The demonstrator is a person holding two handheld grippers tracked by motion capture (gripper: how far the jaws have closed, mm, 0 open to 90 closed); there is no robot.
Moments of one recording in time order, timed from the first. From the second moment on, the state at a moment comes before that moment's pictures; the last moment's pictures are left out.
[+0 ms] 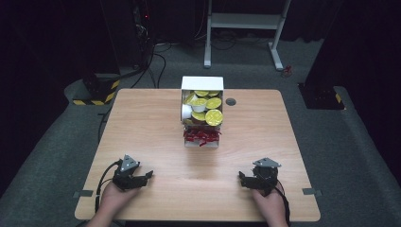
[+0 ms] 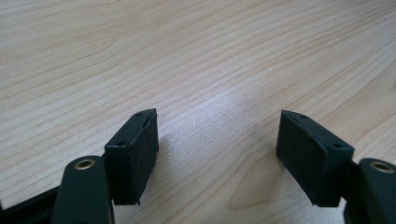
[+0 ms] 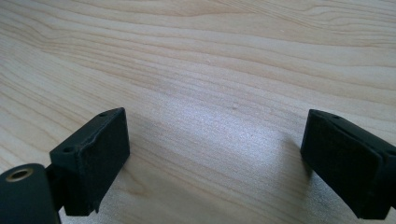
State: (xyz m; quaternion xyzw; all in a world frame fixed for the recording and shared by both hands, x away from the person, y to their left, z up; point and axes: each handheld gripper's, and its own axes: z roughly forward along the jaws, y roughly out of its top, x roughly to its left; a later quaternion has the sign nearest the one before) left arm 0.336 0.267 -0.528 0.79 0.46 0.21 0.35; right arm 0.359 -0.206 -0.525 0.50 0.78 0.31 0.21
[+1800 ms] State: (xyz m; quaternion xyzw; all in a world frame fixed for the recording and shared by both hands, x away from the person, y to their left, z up) left arm 0.367 0.228 -0.396 0.72 0.44 0.26 0.48; right arm 0.360 -0.207 -0.525 0.50 0.78 0.31 0.21
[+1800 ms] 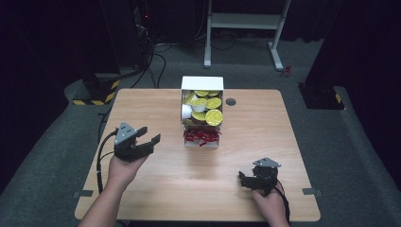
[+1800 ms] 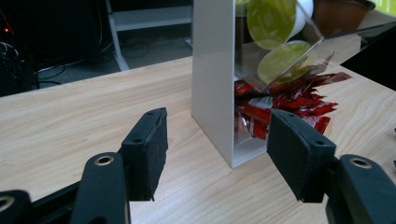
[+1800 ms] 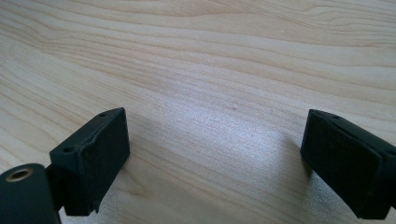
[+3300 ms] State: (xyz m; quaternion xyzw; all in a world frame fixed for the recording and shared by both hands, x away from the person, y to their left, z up) left arm 0.438 0.145 -0.325 0.70 0.41 0.25 0.53; right arm 0.358 -0.206 -0.525 0.50 0.78 0.31 0.21
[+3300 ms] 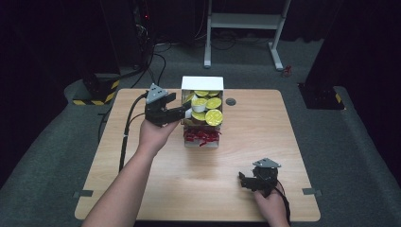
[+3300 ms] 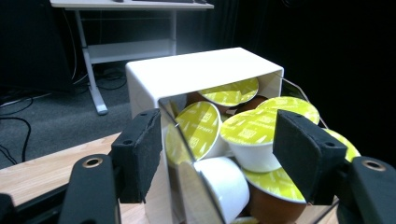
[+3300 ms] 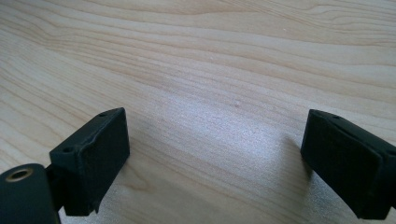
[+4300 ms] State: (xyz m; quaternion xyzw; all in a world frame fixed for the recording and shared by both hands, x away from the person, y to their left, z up) left arm 0.428 0.129 -0.342 0.71 0.39 0.30 0.50; right arm 0.357 -0.206 -0.525 0.50 0.78 0.31 0.20
